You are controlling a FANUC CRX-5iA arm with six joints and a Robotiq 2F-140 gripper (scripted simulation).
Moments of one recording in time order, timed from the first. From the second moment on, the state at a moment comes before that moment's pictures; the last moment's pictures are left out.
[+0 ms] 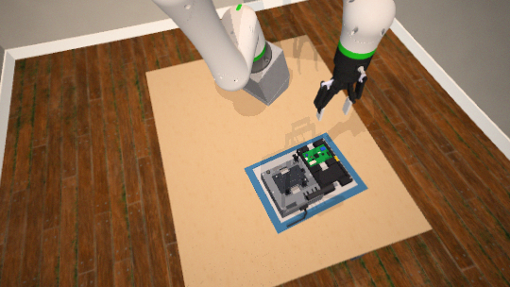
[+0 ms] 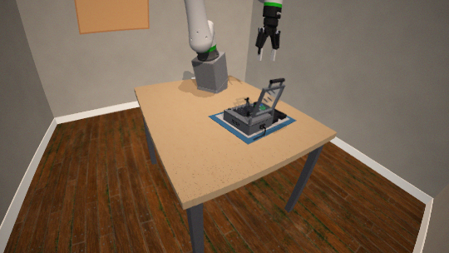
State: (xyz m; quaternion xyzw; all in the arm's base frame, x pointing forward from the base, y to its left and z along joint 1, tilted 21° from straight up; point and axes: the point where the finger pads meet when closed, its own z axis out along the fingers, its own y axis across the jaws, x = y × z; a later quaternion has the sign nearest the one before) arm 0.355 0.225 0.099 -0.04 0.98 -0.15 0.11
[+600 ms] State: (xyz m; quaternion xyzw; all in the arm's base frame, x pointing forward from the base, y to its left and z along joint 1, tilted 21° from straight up) arm 0.363 0.196 0.024 -0.04 0.98 -0.15 0.11
